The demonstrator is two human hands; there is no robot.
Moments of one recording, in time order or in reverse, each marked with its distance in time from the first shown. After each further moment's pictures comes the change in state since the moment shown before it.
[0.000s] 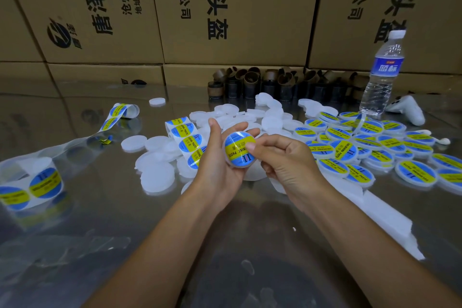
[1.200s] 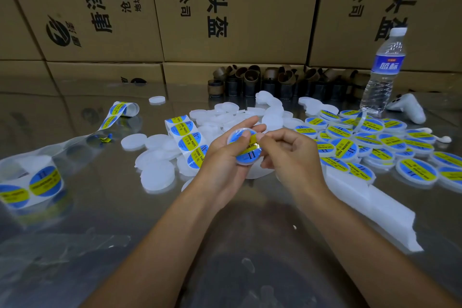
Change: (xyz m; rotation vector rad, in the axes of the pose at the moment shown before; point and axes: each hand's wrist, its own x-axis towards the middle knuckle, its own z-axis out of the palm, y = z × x) left_hand -0.004 -0.003 0.002 0.151 -0.168 0.108; right_hand 0.000 0.005 -0.001 -0.155 0.147 -0.211
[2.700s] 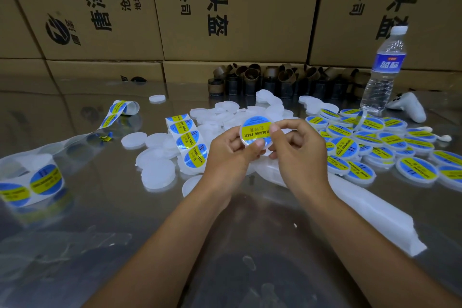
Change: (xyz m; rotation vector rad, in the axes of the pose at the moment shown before) left_hand -0.005 -0.006 -0.002 0.445 0.060 0.140; right_hand 0.001 0.002 -0.003 -0.096 0.148 -0.140
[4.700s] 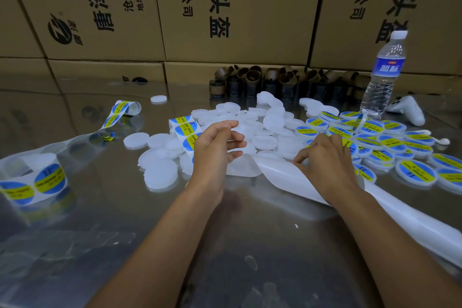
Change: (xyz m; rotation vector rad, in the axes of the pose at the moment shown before) left_hand 0.009 0.011 -0.012 -0.053 0.302 -0.074; right_hand 0.029 0.031 -0.046 -1.309 -0.279 -0.157
